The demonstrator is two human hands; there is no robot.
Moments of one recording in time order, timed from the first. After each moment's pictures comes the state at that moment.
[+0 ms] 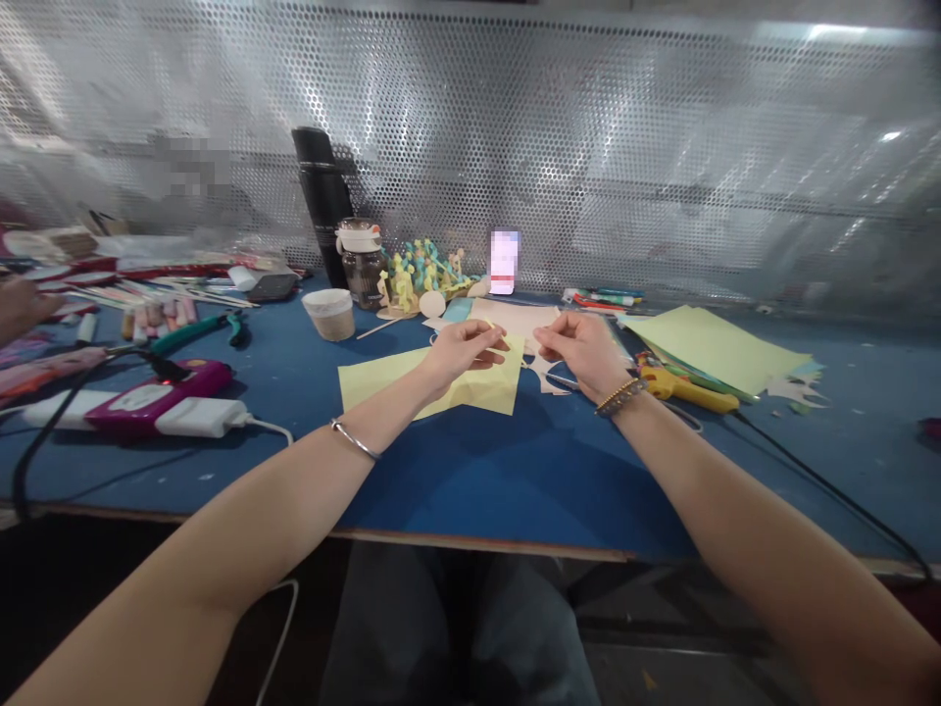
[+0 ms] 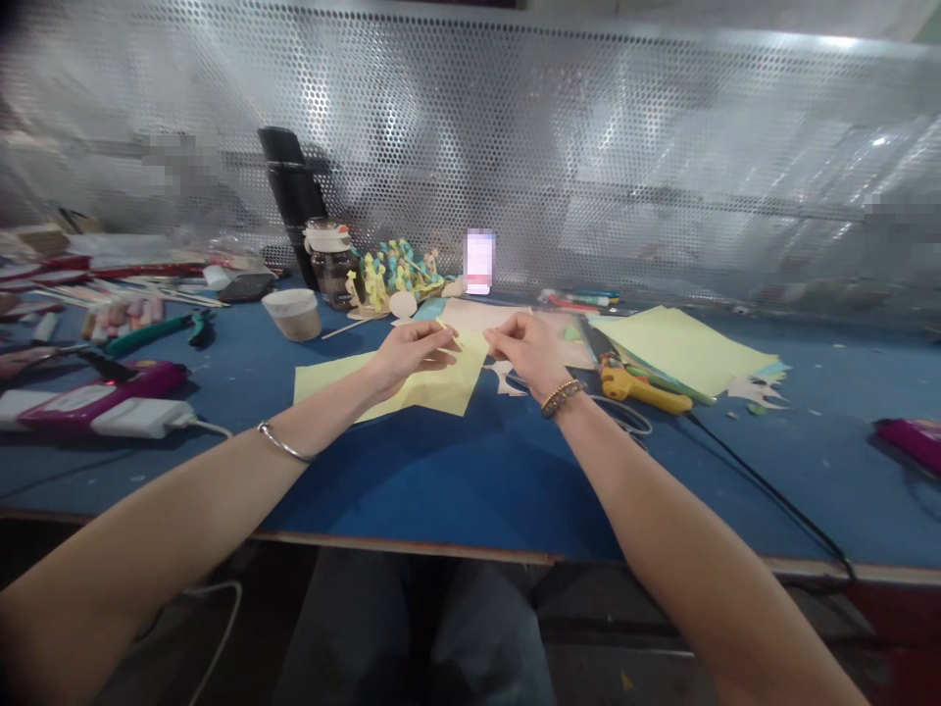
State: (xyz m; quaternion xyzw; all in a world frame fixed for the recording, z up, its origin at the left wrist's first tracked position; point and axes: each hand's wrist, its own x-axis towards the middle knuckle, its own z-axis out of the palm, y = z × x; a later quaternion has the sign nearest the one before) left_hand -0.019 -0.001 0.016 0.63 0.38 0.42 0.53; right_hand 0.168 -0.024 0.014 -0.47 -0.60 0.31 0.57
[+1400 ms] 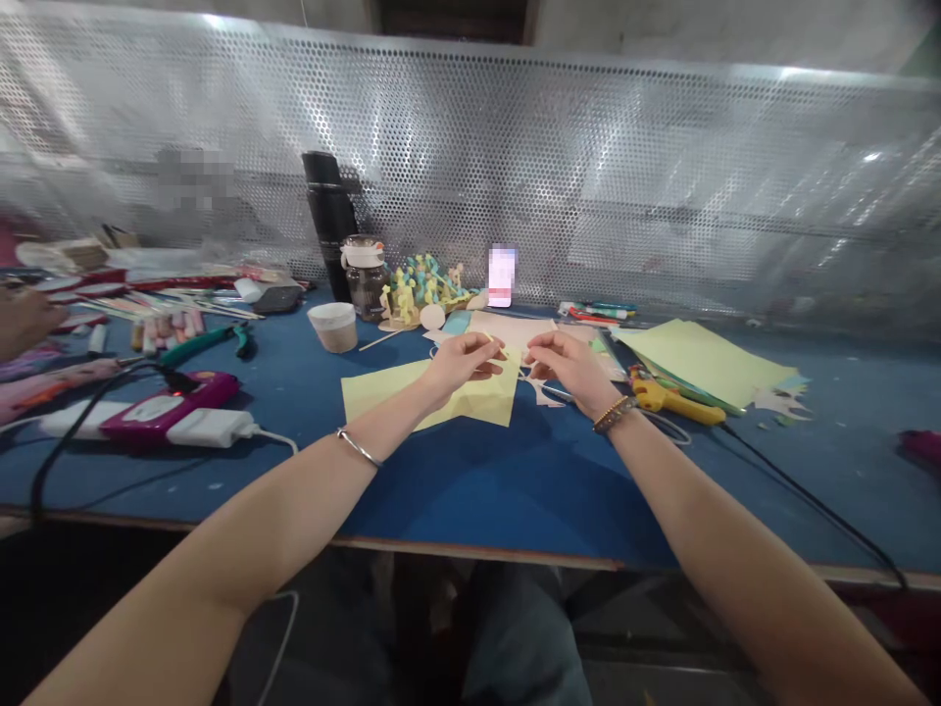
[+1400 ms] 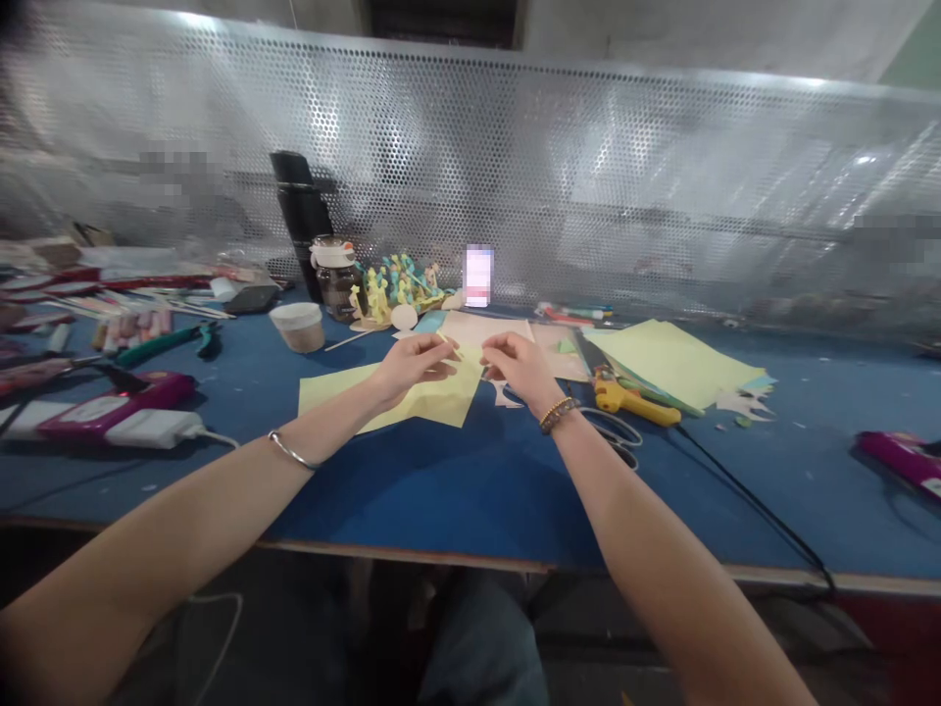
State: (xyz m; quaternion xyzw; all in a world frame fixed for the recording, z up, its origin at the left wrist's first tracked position) left_hand -0.019 0.001 0.017 0.63 0.36 0.43 0.54; right_hand 0.165 -0.032 0.020 -0.48 -0.60 0.36 0.53
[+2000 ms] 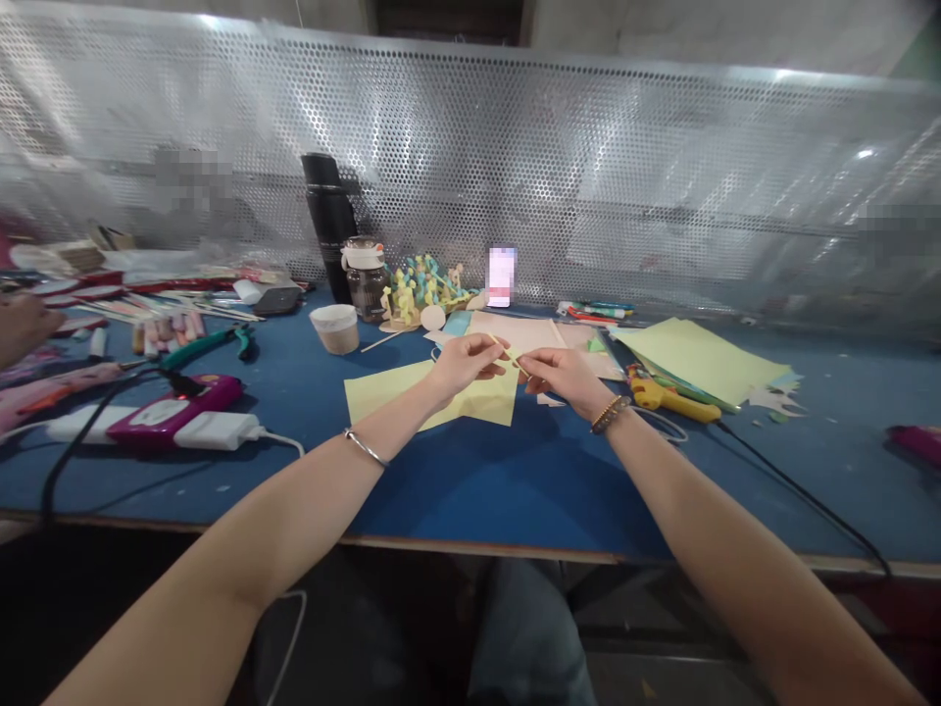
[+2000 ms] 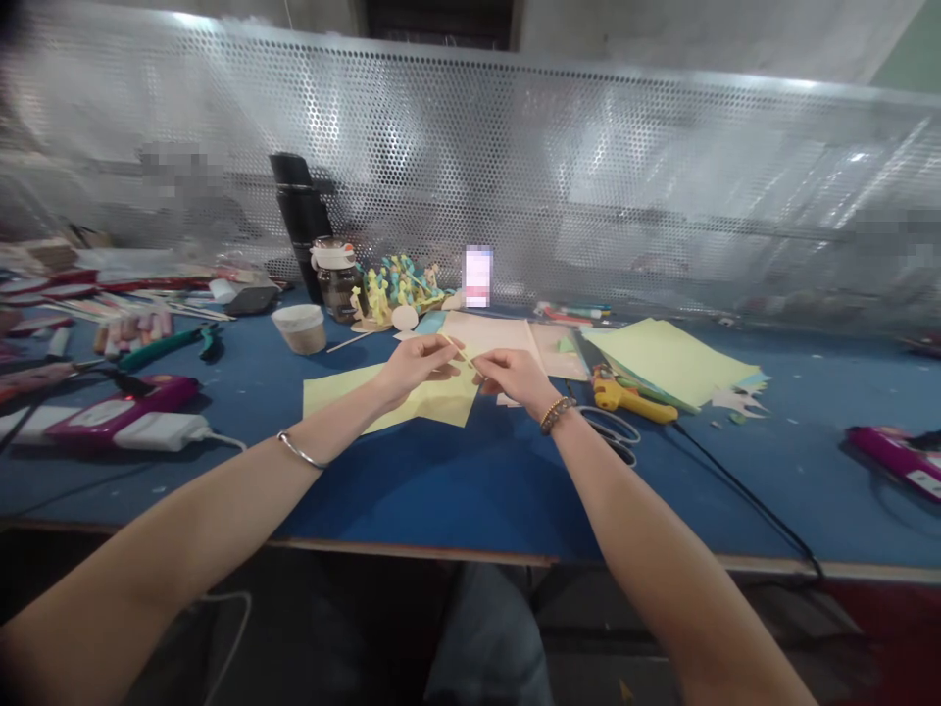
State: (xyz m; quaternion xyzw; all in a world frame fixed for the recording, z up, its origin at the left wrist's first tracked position) left_hand -0.019 0.002 0.017 0.66 0.33 0.42 0.52; right_hand 0.165 -0.032 0.015 -0.50 -0.64 0.40 0.43
